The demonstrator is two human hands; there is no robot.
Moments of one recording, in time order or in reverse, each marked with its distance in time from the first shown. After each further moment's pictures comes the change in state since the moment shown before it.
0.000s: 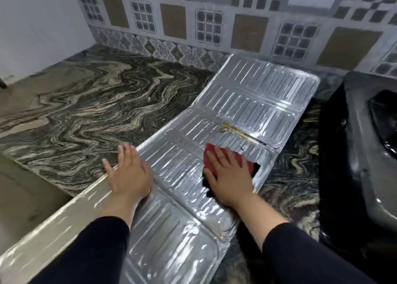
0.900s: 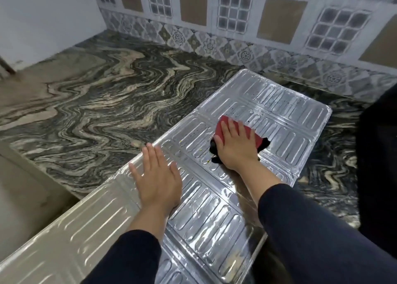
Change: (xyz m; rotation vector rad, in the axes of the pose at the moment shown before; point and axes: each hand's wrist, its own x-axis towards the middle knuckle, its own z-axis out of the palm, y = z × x) left_hand 0.000 0.027 0.022 -0.127 0.028 -0.032; right_hand 0.112 -0.009 -0.004 -0.024 0.010 0.101
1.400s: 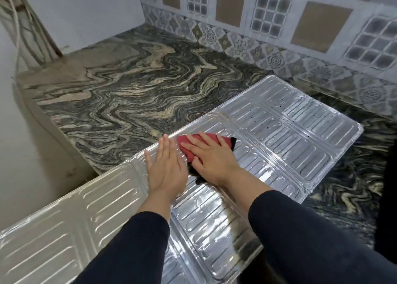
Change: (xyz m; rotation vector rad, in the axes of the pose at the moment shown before) left_hand 0.000 -0.001 -0.001 -0.045 0.026 -0.043; right_hand -0.023 -0.054 0.005 0.000 -0.095 -0.652
